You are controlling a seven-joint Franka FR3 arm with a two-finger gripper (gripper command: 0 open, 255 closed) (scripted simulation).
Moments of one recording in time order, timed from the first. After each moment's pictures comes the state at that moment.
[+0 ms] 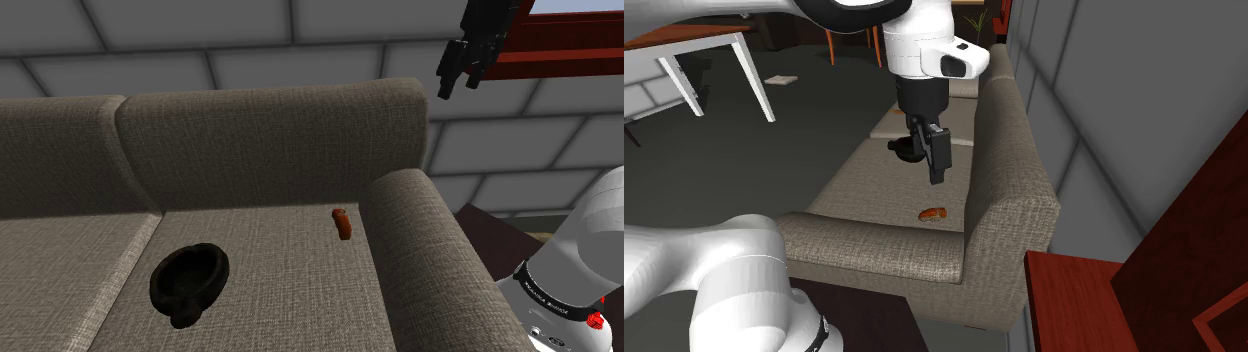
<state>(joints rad) 0.02 -0.77 -0.01 -2.32 -0.01 1.59 0.15</state>
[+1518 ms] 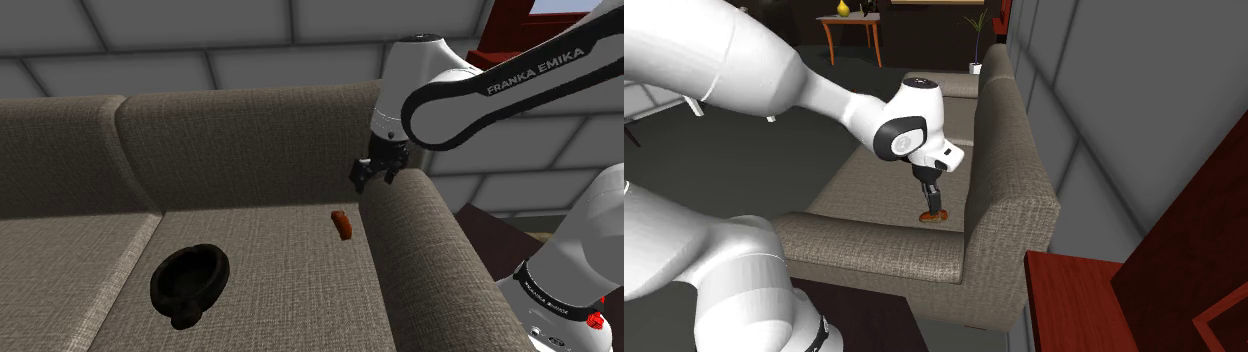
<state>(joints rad) 0.10 -0.40 0.23 -2.66 0.16 2.34 0.43</state>
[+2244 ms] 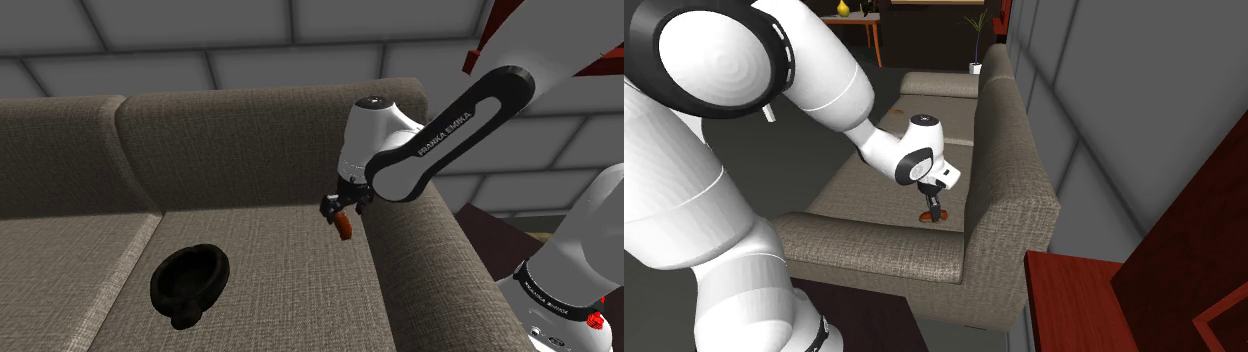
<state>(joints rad) 0.10 -0.01 0.32 -2.59 0.08 2.69 0.63</state>
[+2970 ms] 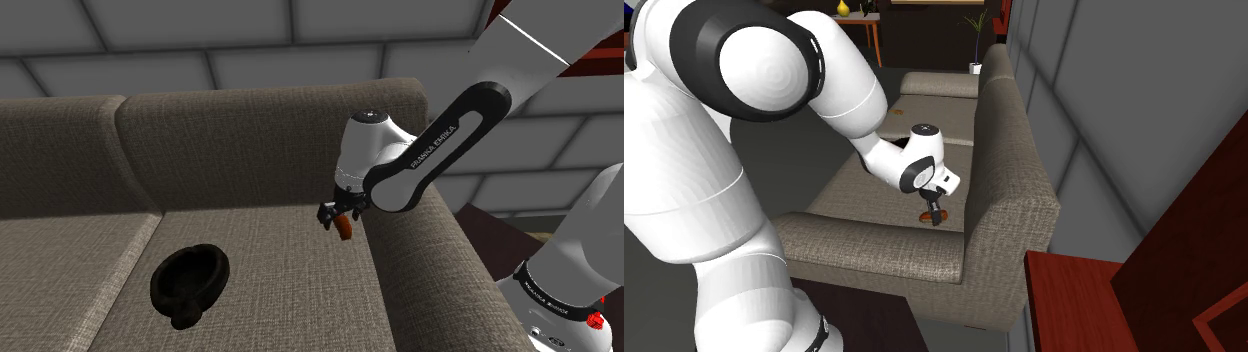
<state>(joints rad) 0.11 0.08 0.32 -2.58 0.02 2.78 0.67</state>
